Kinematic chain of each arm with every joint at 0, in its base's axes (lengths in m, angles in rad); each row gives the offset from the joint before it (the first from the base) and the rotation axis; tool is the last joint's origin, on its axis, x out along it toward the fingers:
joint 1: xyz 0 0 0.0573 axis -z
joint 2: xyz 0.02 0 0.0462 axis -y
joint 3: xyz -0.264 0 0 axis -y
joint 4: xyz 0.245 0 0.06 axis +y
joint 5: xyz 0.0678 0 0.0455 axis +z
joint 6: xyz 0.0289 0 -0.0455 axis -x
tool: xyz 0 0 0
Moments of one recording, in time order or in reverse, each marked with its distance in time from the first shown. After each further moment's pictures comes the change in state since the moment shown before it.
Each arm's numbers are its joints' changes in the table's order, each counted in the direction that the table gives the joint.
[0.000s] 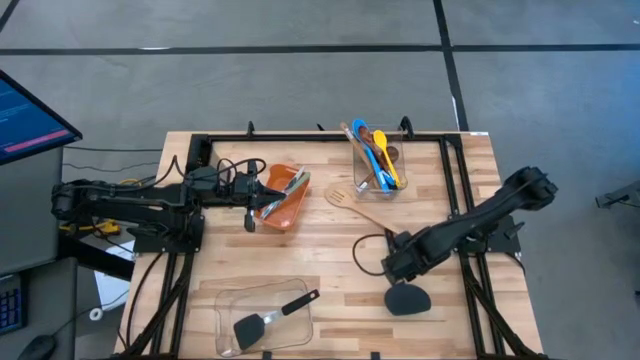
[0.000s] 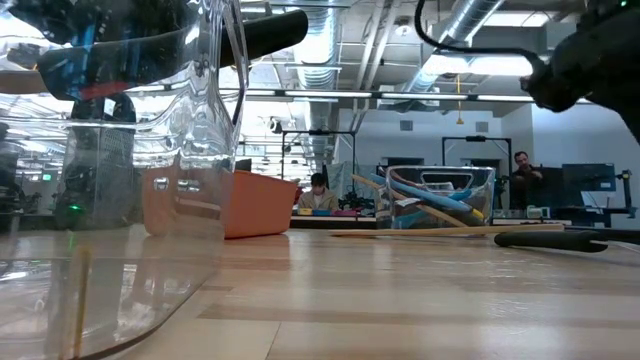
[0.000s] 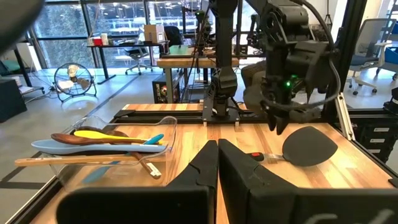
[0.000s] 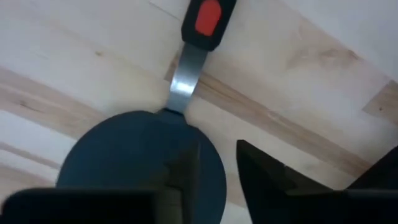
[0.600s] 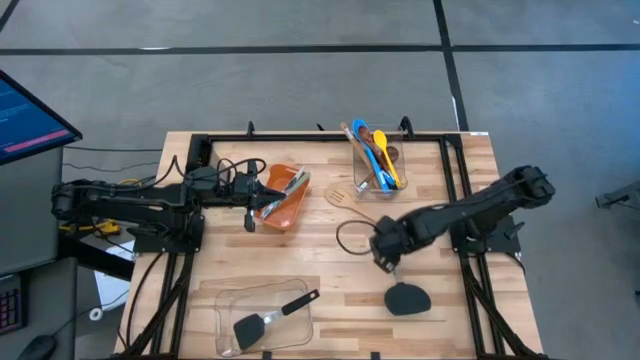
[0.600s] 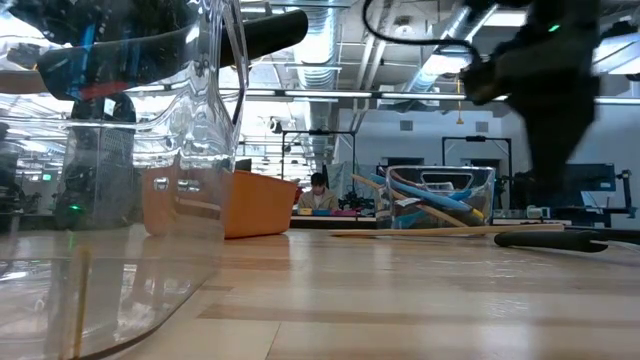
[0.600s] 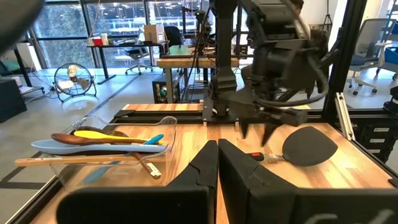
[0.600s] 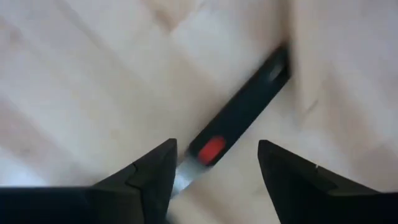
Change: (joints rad) left arm 0.000 0.000 0.000 0.000 0.000 0.000; right arm 0.158 -0.015 0.024 -0.056 -0.207 0.485
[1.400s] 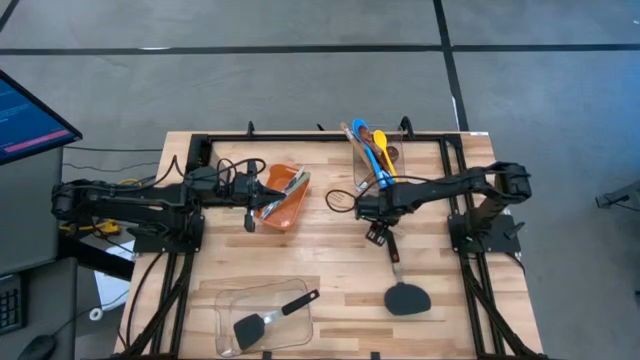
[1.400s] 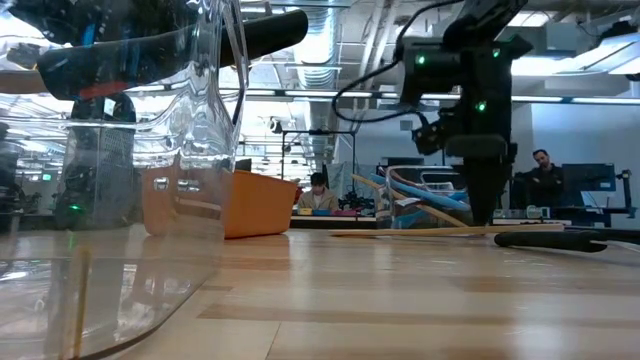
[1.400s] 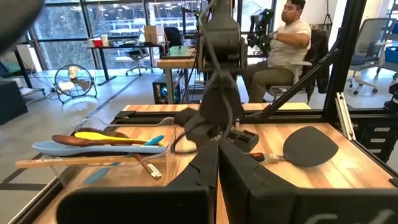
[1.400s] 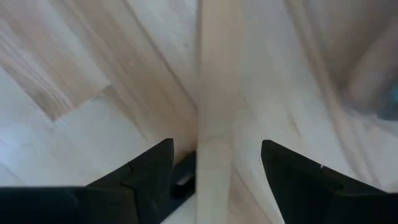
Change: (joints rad) left arm 0.000 0.000 0.000 -0.001 0.000 -0.006; right arm 0.356 -0.135 -0.018 -0.106 -0.030 0.544
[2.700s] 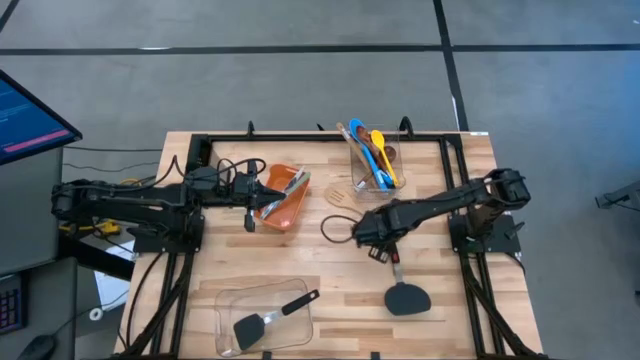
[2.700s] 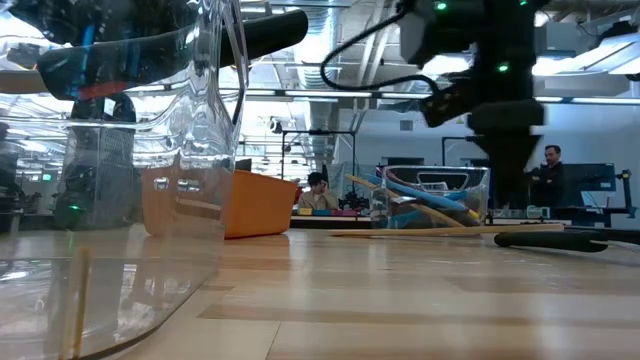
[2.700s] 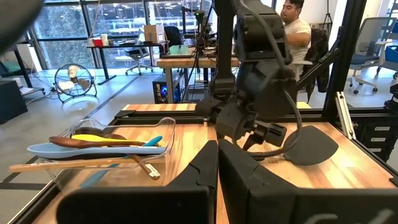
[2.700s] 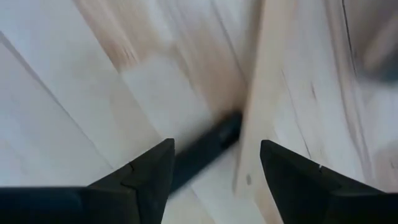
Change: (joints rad) left arm 0.000 0.000 0.000 0.001 0.000 -0.001; right arm -0.196 -0.050 0.142 0.182 -0.065 -0.116
